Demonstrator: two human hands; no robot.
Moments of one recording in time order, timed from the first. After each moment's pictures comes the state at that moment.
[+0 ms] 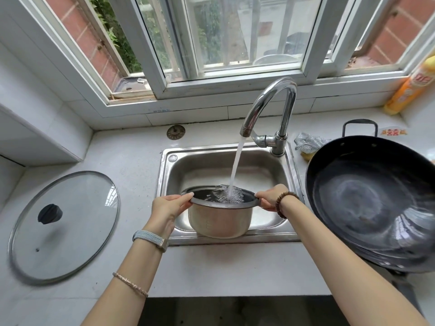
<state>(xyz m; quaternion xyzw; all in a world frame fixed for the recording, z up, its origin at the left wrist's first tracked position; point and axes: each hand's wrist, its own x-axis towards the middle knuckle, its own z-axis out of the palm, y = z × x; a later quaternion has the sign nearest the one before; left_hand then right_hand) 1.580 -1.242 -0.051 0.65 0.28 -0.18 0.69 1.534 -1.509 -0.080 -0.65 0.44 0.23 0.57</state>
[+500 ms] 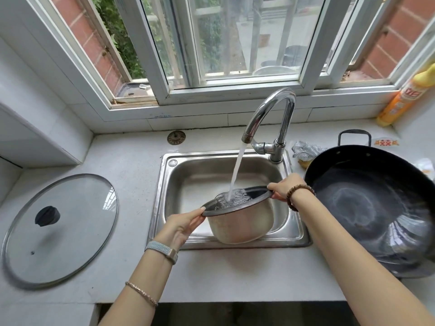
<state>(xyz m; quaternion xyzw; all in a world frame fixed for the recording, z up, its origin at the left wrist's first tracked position) 1.560 -1.259 -0.066 0.53 0.33 -0.30 0.72 1.538 -1.530 -0.031 -0.78 0.44 0.15 0.43</state>
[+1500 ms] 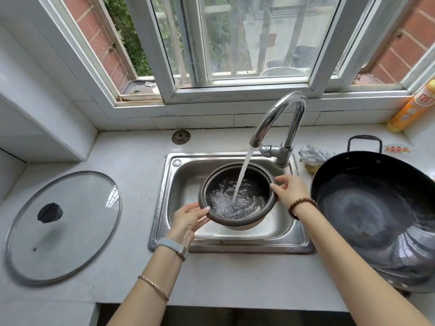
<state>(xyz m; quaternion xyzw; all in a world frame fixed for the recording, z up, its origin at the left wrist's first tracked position) 1.572 -1.269 -0.080 0.57 0.31 -0.24 0.72 1.539 -1.527 -0.055 -0.86 0.31 0.03 0.39</state>
